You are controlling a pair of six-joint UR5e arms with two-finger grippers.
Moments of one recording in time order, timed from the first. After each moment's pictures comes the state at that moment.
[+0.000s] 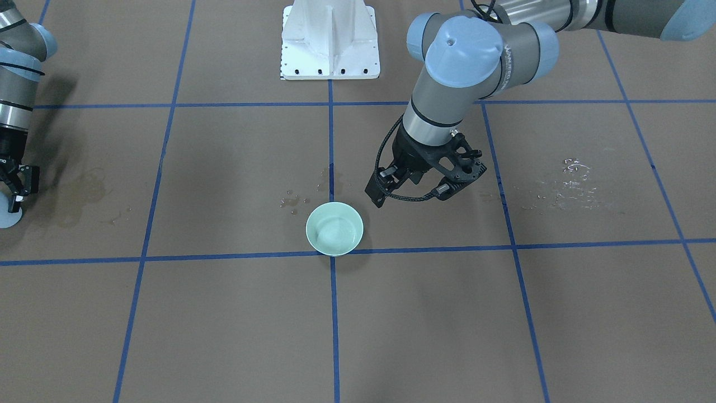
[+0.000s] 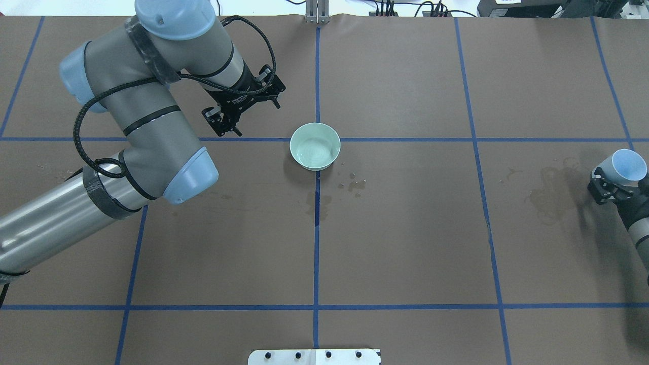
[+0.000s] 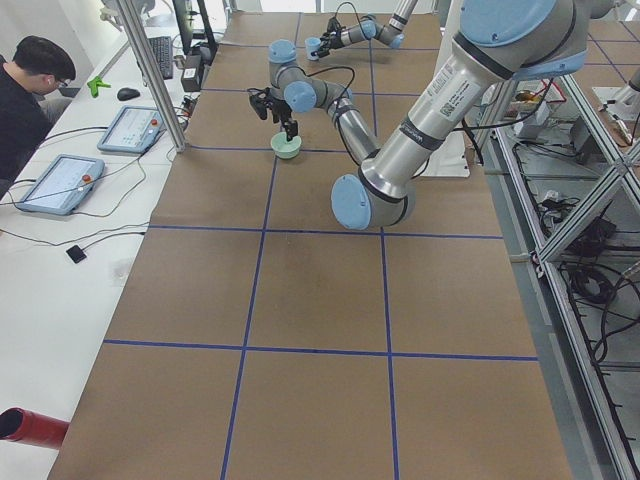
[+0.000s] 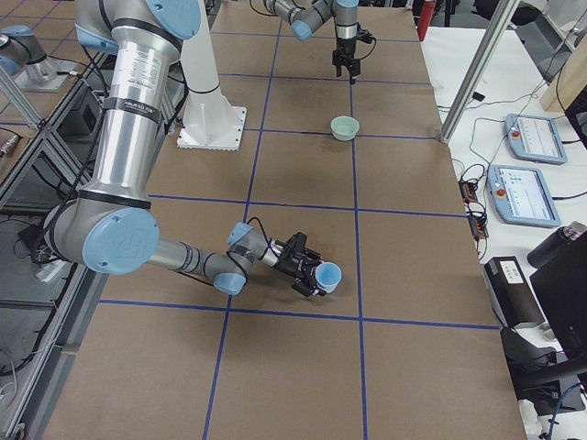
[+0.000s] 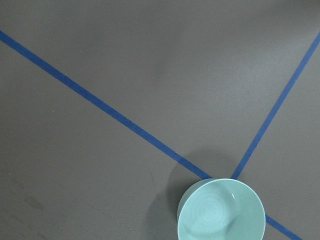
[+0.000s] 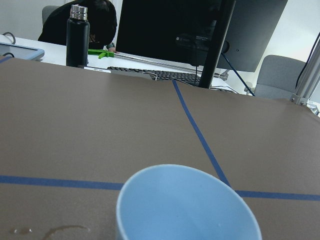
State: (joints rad) left arm -0.77 -2.34 -1.62 -1.61 -2.06 -1.70; right arm 0.49 -1.84 1.38 -0.29 0.77 1.21
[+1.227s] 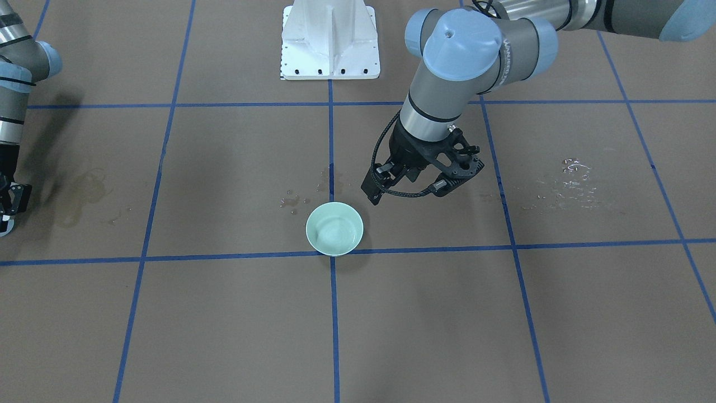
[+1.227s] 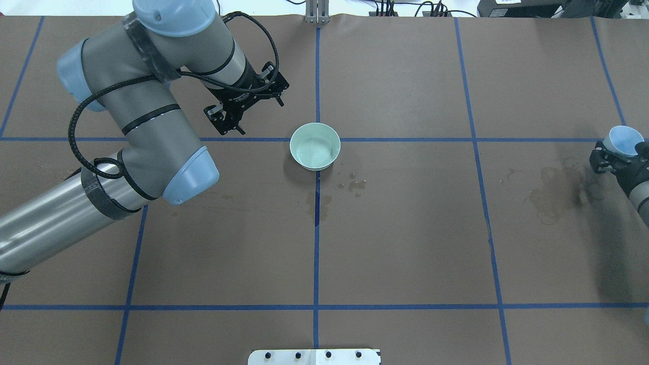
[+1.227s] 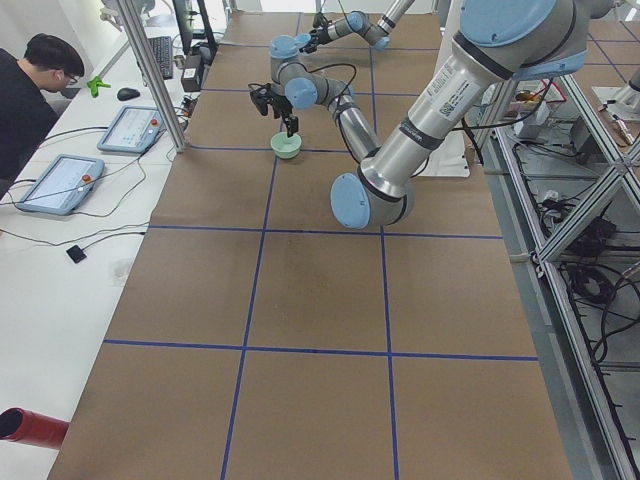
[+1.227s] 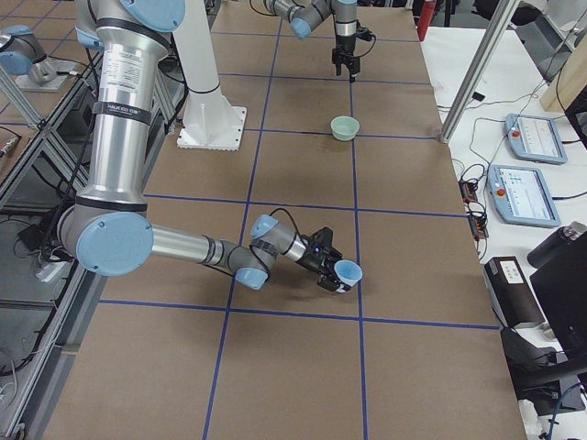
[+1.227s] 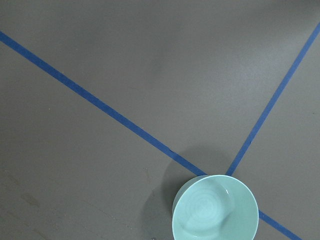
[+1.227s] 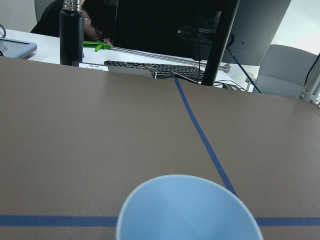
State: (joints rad) left arm -0.77 -2.34 -1.65 -1.61 -2.07 -1.70; right arm 0.76 -1.73 1.38 -0.29 1.09 0.94
